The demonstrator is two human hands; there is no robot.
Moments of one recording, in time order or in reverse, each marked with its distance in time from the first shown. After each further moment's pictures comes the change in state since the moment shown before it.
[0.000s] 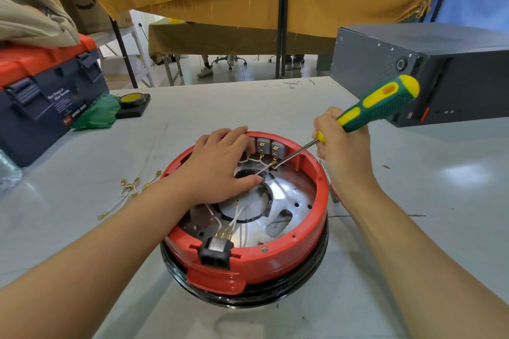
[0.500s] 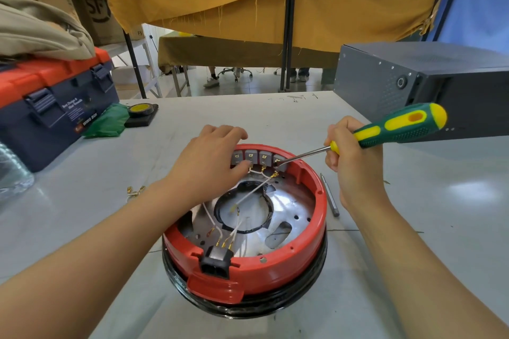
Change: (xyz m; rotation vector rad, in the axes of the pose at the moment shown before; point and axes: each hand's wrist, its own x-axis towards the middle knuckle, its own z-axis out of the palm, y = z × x) left_hand -0.001 0.005 -0.023 0.012 0.213 -0.119; right_hand 0.002 -0.005 -0.010 0.084 0.003 -0.063
